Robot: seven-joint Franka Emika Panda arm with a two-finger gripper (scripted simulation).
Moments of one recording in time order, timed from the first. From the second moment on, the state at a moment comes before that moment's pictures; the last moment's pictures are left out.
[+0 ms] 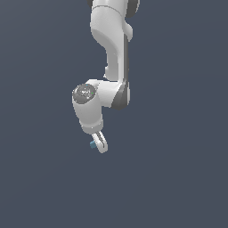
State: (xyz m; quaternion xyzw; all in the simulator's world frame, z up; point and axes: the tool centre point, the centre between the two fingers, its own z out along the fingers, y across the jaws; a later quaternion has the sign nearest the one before) arm 0.043 -0.087 0.095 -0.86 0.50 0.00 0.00
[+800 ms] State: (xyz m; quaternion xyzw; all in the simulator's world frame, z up) arm 0.045 -0.094 0.072 -0.85 0.53 0.00 0.00
